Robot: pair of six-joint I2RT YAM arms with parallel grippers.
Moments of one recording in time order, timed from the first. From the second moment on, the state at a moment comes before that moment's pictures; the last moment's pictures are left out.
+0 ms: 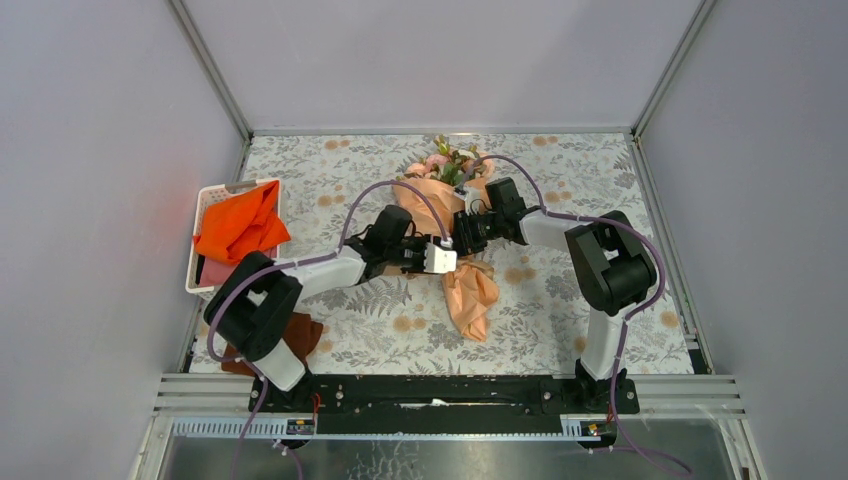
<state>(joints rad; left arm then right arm) -0.63 1.65 0.84 0.10 0.48 0.96 0.44 1.92 1.09 -0.05 -0.81 0.21</state>
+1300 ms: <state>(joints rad) -0.60 1.61 0.91 0.01 0.65 0.93 0.44 1.92 1.12 -0.07 -0.83 0.19</state>
